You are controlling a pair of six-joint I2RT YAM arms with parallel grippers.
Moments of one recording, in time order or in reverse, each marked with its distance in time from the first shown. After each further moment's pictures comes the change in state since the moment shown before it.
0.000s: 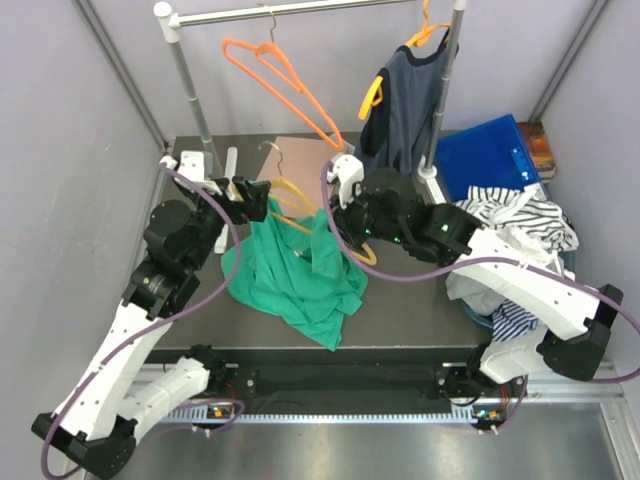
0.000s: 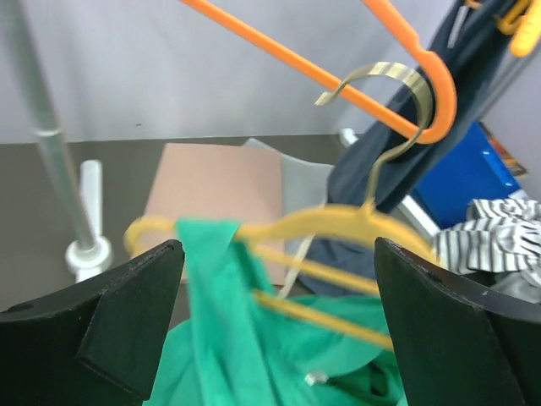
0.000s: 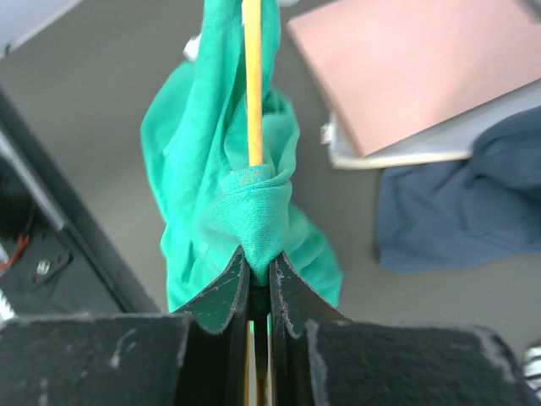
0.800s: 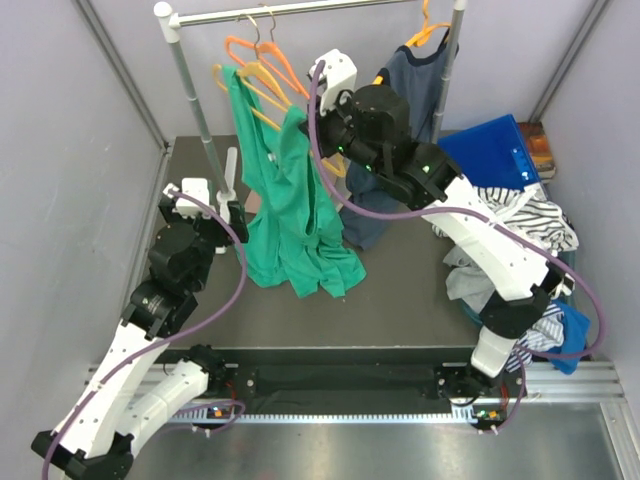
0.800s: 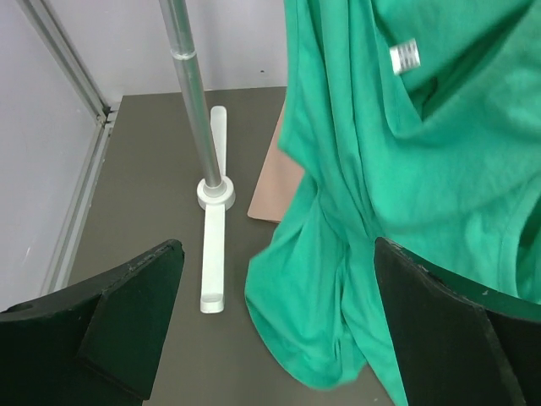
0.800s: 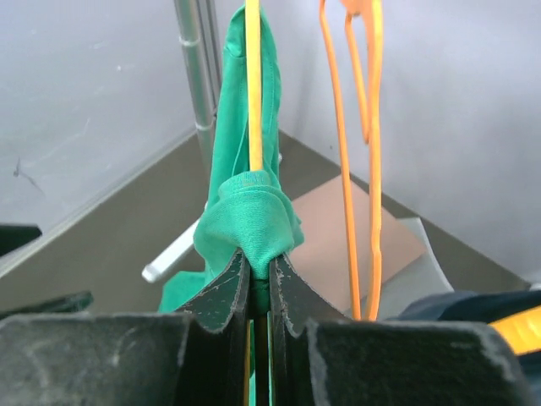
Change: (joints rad) left arm 0.000 -0.137 -0.138 -0.121 -0.273 0.192; right arm -0.082 0.375 0.703 0.076 0.122 -0.079
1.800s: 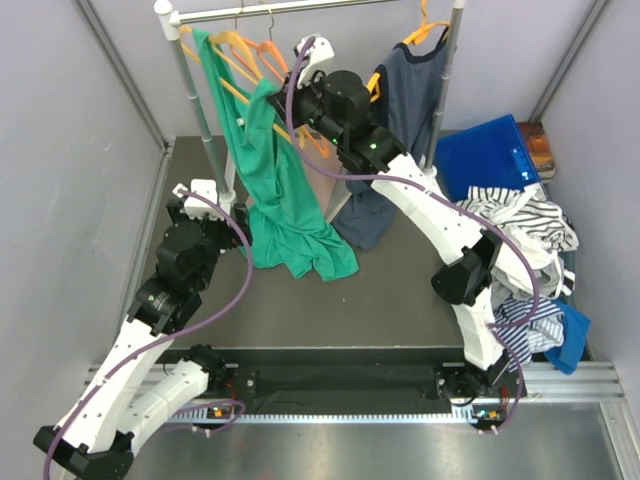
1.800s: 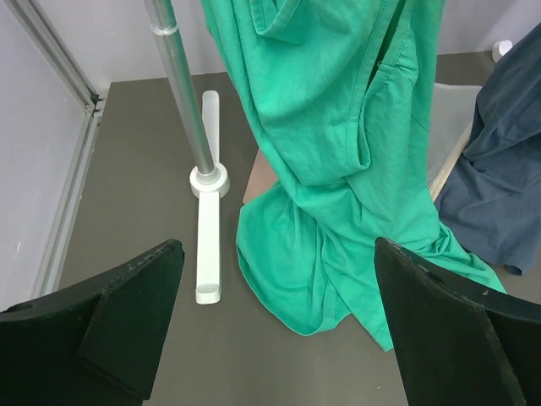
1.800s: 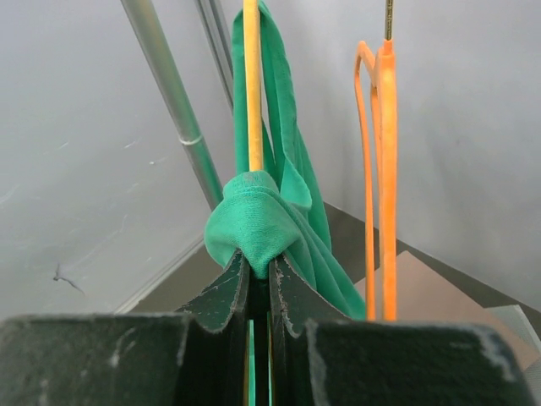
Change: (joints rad) left arm 0.001 0.017 -0.031 0.001 0.023 0.003; right arm -0.114 0.353 0.216 0.319 -0.177 0.187
